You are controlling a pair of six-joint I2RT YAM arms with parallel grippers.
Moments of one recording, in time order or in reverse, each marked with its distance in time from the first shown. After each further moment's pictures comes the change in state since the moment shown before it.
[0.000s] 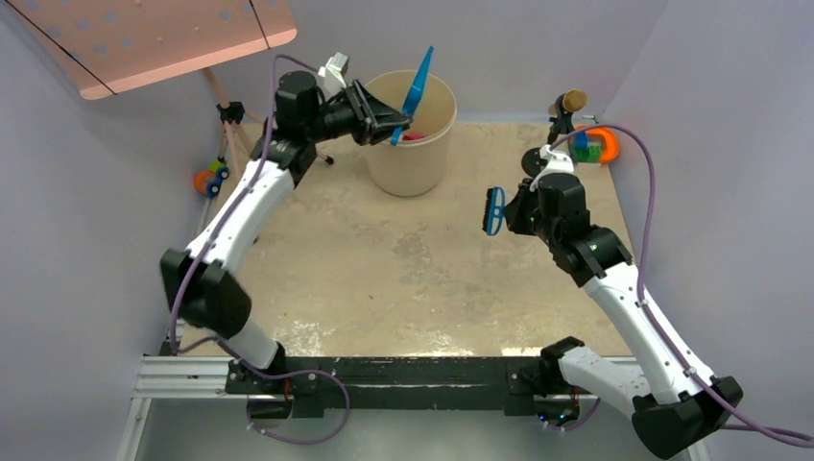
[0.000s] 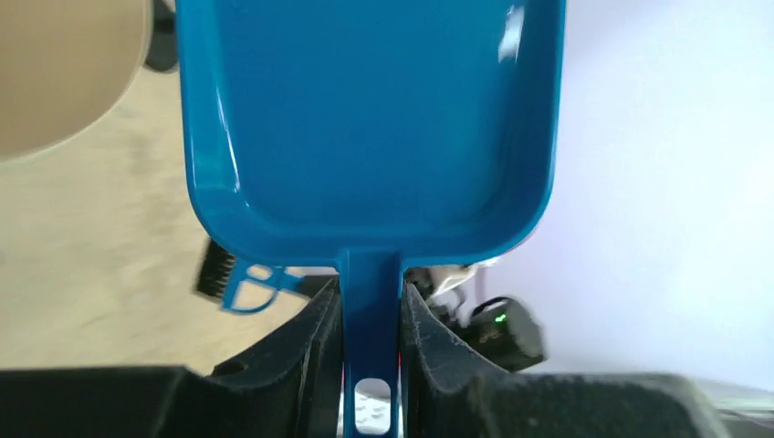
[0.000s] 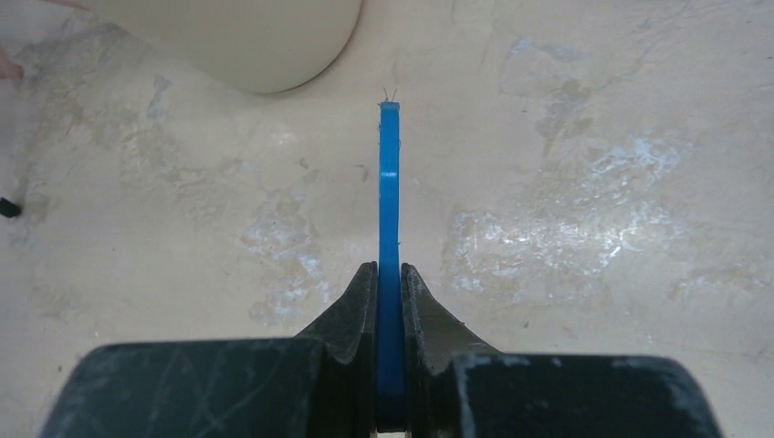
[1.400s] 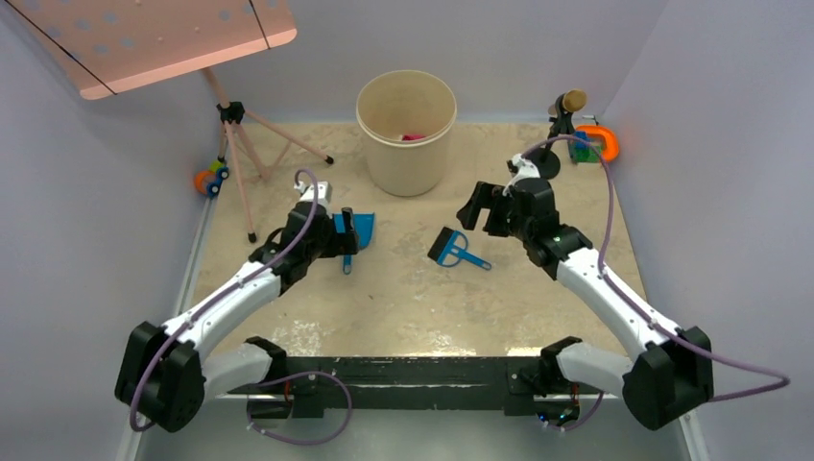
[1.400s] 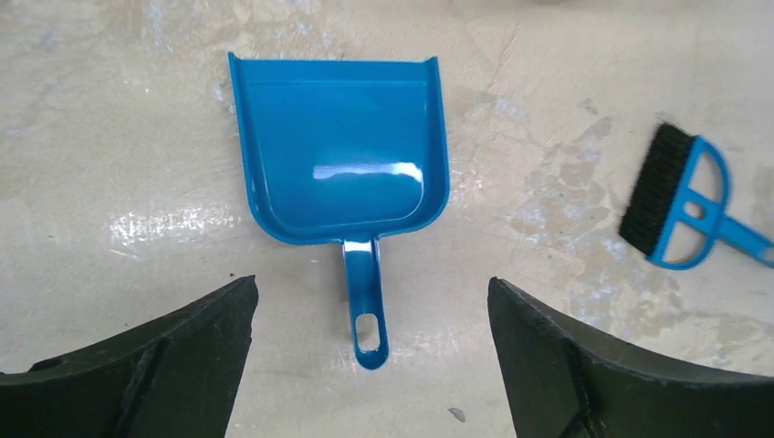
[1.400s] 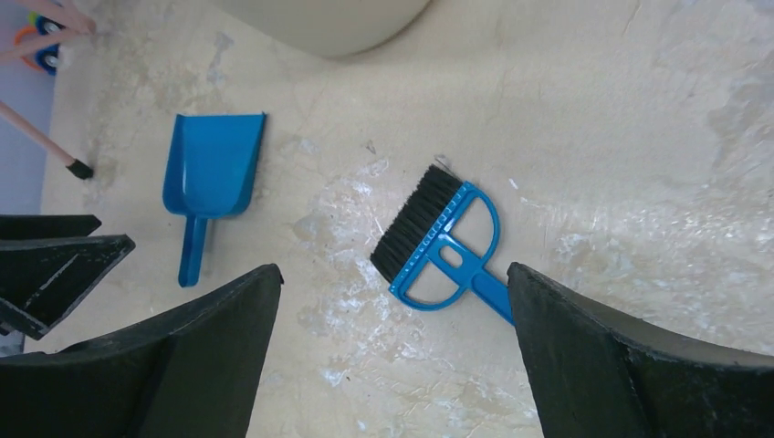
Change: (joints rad) left arm -0.129 -0.516 -0.940 -0.211 -0.945 0.925; right arm -0.001 0.202 -0.219 0.389 -0.260 0.100
